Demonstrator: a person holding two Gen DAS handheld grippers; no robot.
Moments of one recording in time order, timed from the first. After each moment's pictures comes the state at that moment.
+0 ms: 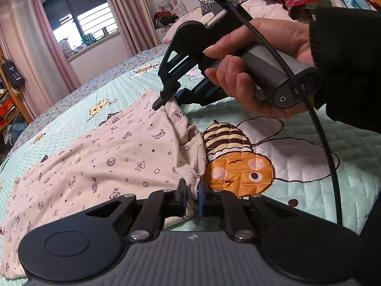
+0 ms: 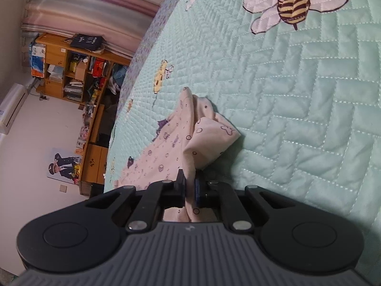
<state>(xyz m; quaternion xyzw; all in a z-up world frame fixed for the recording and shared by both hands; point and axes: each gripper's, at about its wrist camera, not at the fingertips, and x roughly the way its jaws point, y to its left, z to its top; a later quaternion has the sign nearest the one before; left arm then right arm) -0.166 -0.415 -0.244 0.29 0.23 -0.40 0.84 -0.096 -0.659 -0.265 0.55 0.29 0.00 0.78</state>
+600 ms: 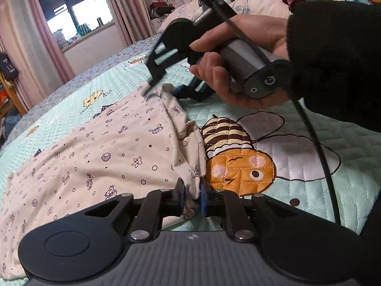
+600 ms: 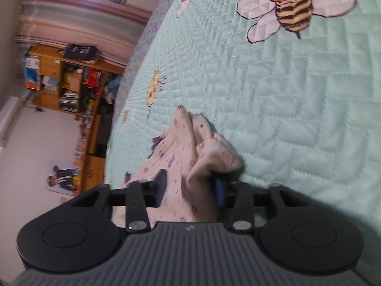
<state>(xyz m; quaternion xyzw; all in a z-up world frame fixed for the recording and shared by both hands) -0.155 -0.418 -0.242 0.28 0.26 -0.41 0.83 -0.070 -0.665 -0.271 0.56 0.29 -0.03 0.78</state>
